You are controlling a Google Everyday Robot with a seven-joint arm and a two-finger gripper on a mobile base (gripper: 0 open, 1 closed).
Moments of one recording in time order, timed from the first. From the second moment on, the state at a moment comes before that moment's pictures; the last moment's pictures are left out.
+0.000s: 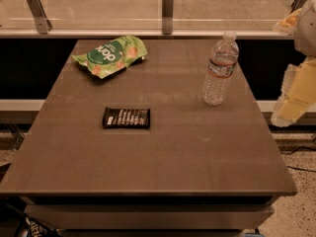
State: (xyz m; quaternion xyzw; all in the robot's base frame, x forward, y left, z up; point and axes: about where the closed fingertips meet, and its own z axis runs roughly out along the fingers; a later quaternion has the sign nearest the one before) arm 0.438 -0.210 0.997 -0.60 0.77 -0.06 0.19
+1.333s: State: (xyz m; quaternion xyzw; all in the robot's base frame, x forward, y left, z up) arm 0.462 -0.220 0.994 -0.52 0.81 -0.03 0.27
